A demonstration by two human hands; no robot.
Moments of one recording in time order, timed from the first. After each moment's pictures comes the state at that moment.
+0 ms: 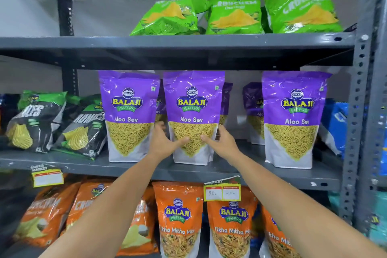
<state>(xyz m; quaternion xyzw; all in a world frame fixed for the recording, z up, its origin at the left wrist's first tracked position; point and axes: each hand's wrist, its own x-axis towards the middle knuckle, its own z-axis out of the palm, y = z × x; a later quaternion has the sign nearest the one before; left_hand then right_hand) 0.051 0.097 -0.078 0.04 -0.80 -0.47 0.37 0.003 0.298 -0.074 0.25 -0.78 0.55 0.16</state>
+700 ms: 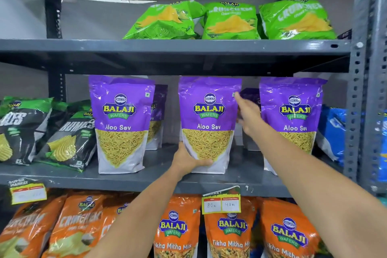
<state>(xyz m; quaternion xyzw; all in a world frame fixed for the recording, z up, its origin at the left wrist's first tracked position) 0.019 0.152 -0.099 0.02 -0.81 -0.54 0.21 -0.032 0.345 0.028 0.15 -0.58 0.78 0.14</state>
